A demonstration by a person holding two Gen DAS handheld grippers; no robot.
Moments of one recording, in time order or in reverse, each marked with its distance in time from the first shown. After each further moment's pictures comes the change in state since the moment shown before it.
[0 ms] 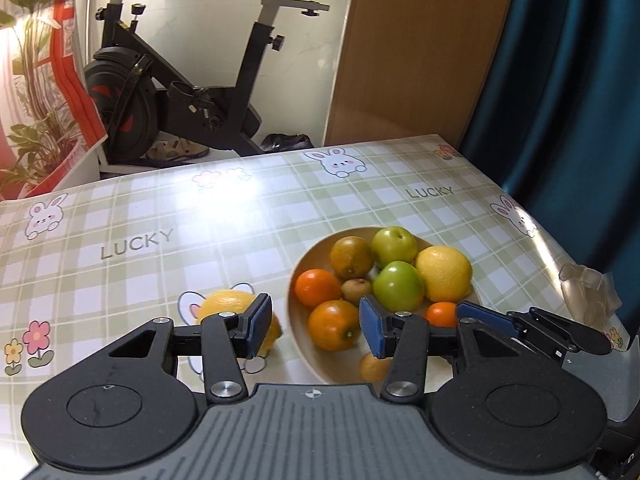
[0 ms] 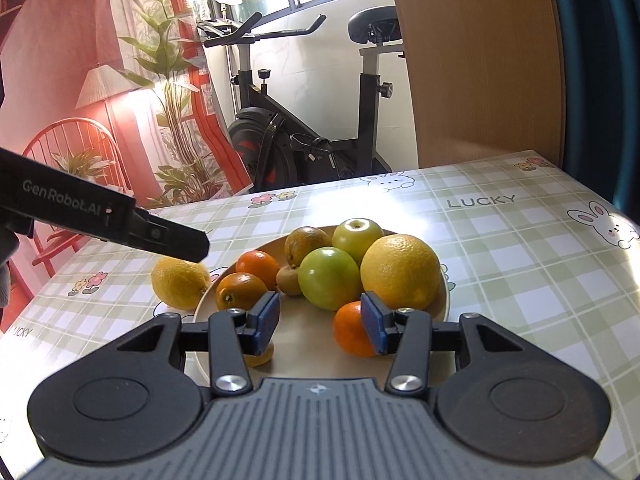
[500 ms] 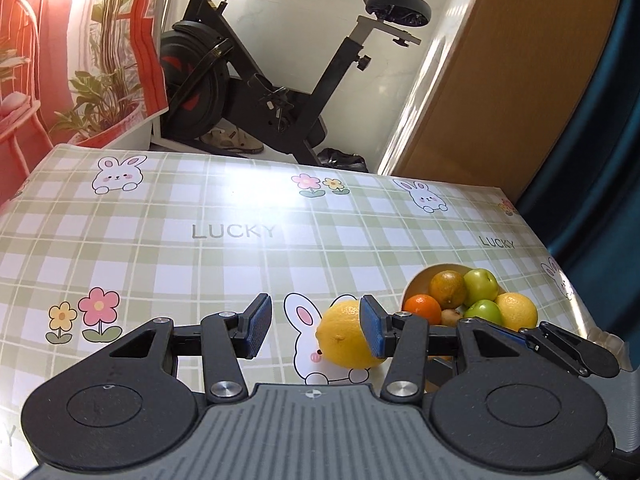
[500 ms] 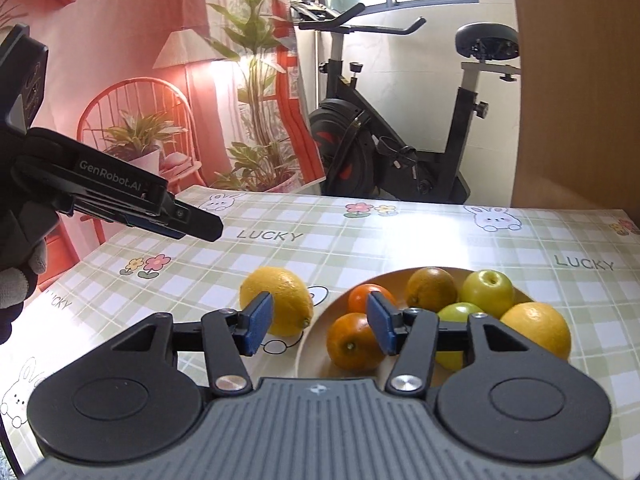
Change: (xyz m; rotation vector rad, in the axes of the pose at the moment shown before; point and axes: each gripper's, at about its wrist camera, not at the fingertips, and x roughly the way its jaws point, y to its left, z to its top) left arm -0.001 0.091 -0.010 -0.223 -0.047 0.026; right arm 0.042 0.074 0.020 -0.210 0.029 0.174
